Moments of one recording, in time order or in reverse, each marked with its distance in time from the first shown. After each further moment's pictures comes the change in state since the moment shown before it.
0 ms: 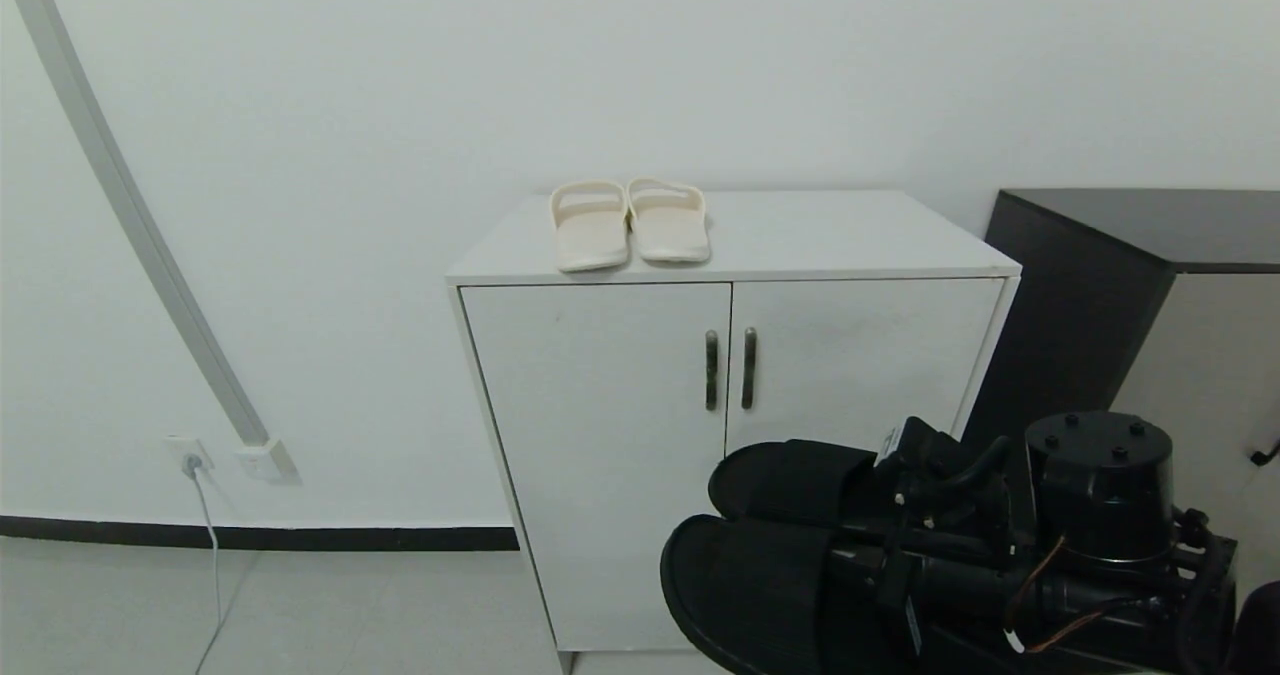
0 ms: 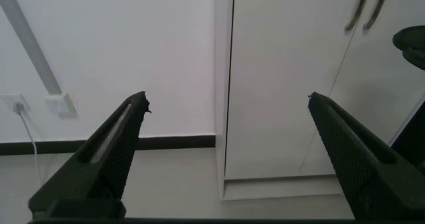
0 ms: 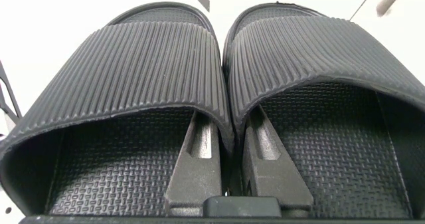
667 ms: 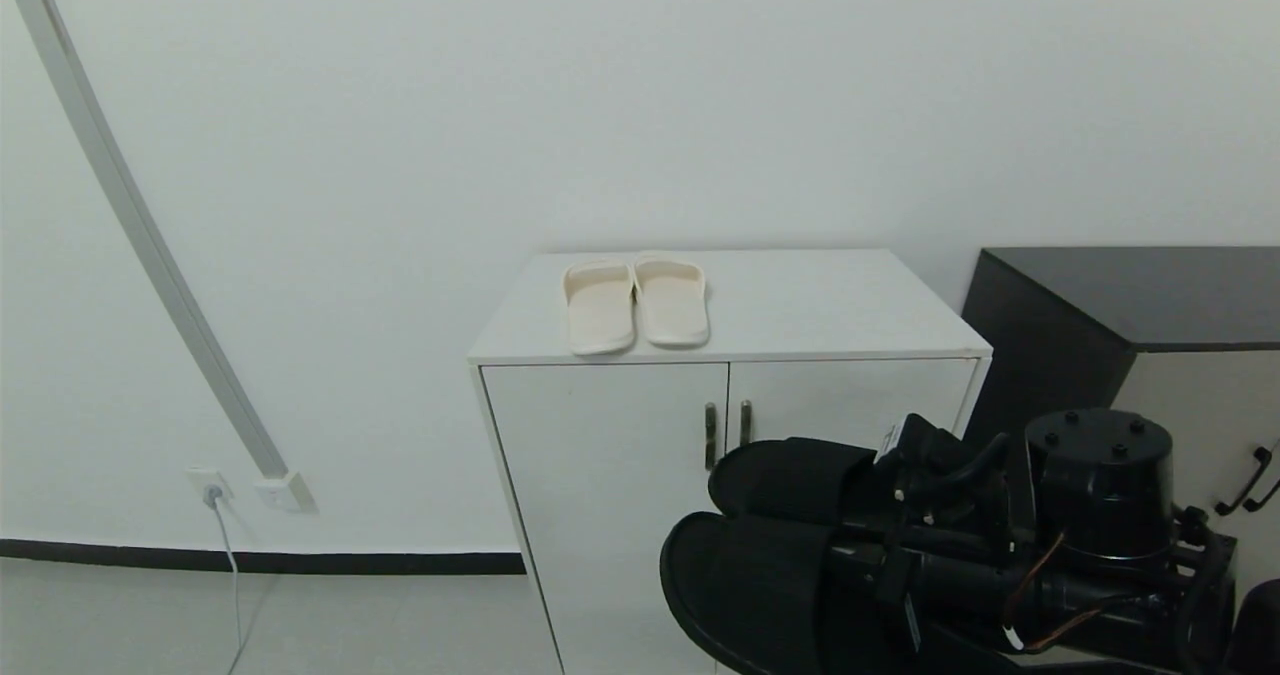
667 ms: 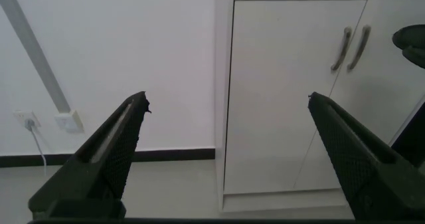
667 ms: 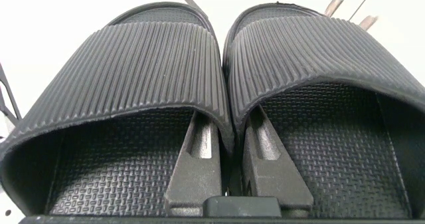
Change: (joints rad) left arm 0.000 0.000 0.000 -0.001 0.001 -0.001; right arm -0.001 0.000 -0.005 0.000 0.000 0.003
